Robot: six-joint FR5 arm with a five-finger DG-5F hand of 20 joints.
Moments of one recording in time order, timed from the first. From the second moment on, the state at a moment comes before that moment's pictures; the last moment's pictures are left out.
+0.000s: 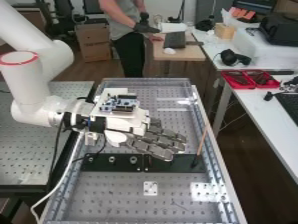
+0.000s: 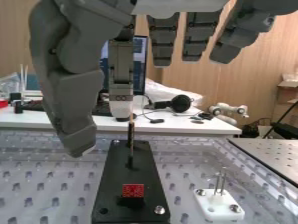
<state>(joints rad) 1.37 -1.99 -1.91 -2.46 -1.64 -0.88</state>
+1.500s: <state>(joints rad) 1.31 -2.09 -1.92 -2.30 -1.75 -0.97</state>
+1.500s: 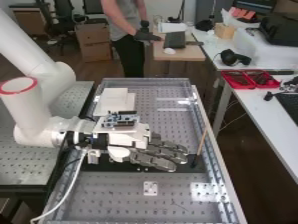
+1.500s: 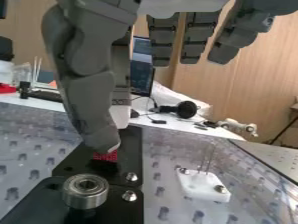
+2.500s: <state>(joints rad) 1.29 -2.12 -1.87 -2.36 -1.82 -0.99</state>
